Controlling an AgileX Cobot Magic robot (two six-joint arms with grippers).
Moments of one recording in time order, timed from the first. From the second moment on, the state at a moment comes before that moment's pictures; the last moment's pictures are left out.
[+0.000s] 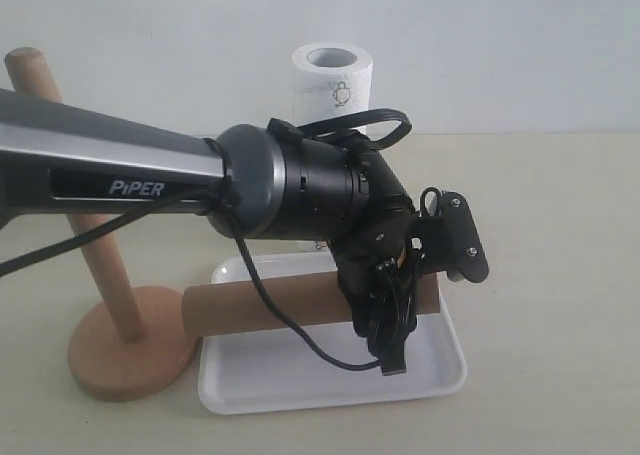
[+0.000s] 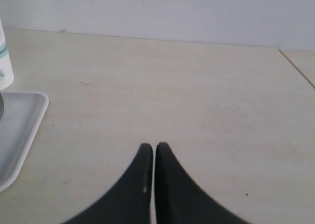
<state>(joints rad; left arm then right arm) -0.94 2.16 -1.53 0.34 0.66 0.32 0.05 0.00 0.00 -0.08 0.35 0.03</state>
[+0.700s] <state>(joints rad) -0.94 2.17 -1.54 0.32 0.72 0.32 0.05 0.00 0.00 -0.08 0.35 0.03</state>
